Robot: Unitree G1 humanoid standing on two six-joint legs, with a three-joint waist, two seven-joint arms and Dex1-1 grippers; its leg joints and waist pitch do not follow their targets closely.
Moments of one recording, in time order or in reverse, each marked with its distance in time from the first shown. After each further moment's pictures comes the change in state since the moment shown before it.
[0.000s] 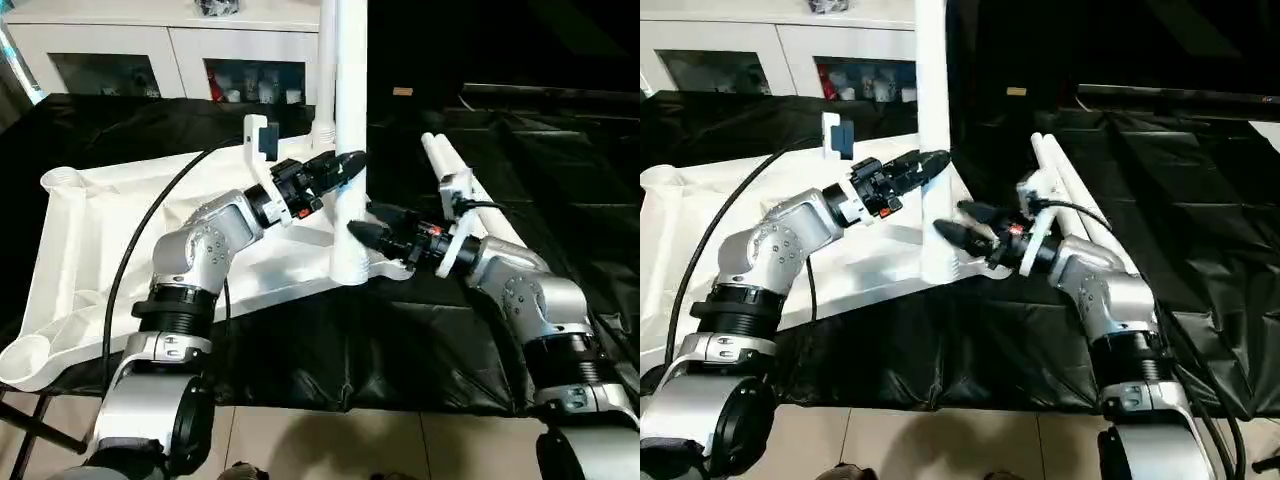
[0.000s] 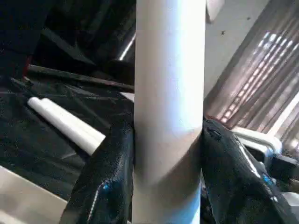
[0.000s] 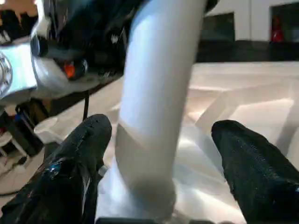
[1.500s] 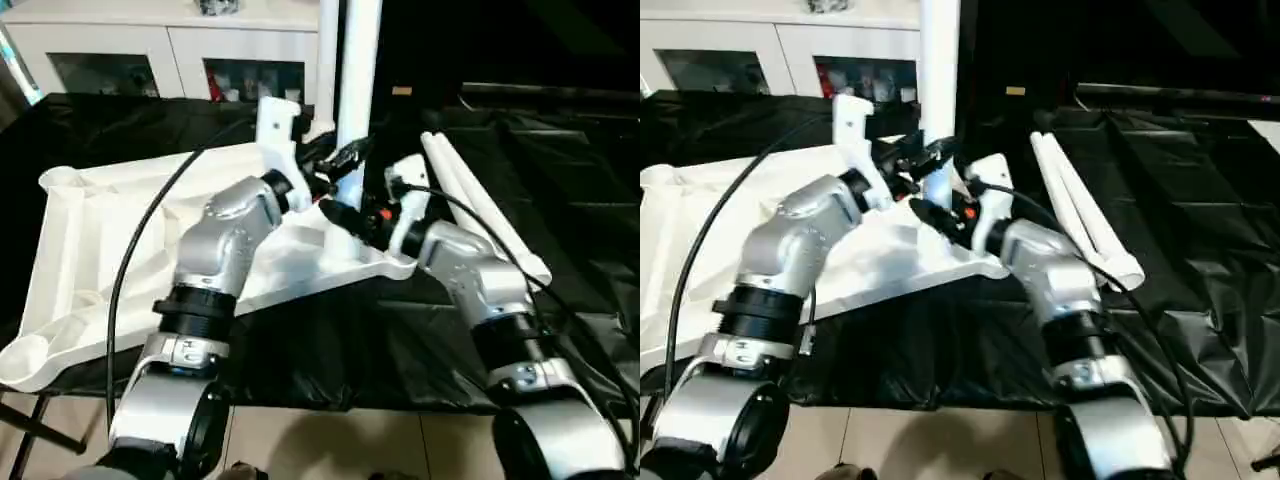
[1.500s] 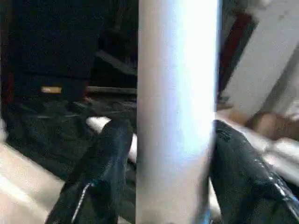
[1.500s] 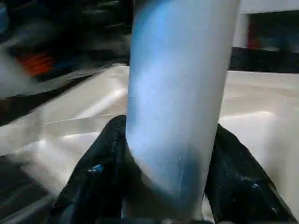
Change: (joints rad) left arm -0.011 -0.048 -0.029 -0.075 0.087 -0.083 0.207; right arm -0.074 0.142 0.040 0.065 -0.101 -0.098 -0.161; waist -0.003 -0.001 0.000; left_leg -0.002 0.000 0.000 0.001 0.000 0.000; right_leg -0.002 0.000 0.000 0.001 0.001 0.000
